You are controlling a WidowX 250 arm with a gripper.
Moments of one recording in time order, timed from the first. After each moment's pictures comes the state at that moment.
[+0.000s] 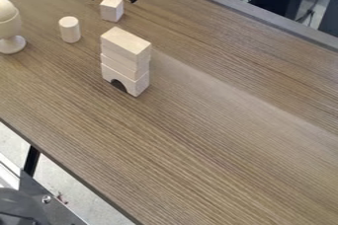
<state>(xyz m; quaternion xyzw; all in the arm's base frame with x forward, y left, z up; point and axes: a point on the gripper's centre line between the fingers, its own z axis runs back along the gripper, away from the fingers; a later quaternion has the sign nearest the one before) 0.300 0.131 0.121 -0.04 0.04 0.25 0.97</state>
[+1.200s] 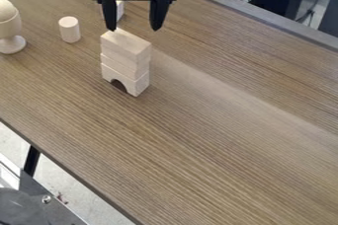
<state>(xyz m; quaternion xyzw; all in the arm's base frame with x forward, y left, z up) 0.290 0.088 0.105 0.05 -0.02 0.43 0.90</state>
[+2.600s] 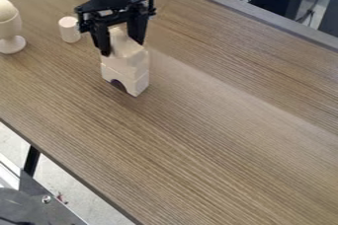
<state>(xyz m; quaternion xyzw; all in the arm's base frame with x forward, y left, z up) 0.266 0.101 0.079 0.02 -0.01 0.57 0.82</state>
